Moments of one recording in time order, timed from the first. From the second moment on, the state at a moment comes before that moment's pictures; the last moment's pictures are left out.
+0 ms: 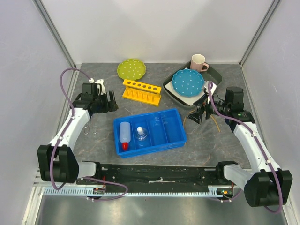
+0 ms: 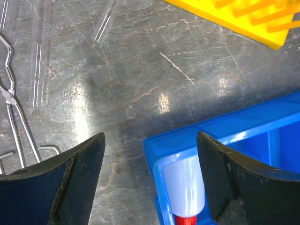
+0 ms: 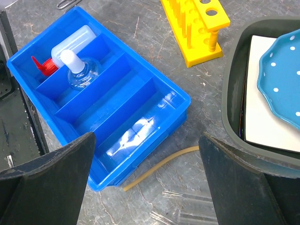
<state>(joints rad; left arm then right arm) -0.07 1.27 0.97 -0.53 0.17 -0.19 0.05 1.06 0.84 -0.35 -0.95 -0.30</state>
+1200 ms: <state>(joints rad) -0.09 1.95 1.49 -0.63 0.03 -0.01 -0.07 1.14 0.84 -0.38 -1.00 -0.39</state>
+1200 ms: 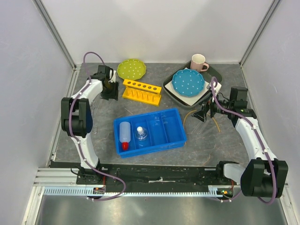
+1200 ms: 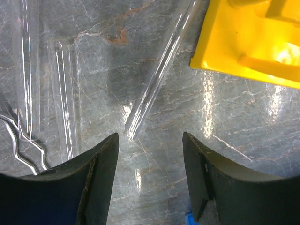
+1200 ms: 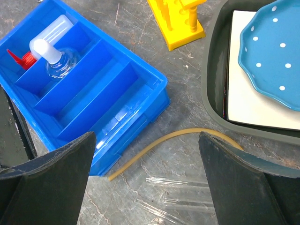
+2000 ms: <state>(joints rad) -0.11 2.08 1.61 -0.68 0.01 0.02 -0.10 1.19 0.84 -0.42 -1.01 -0.43</state>
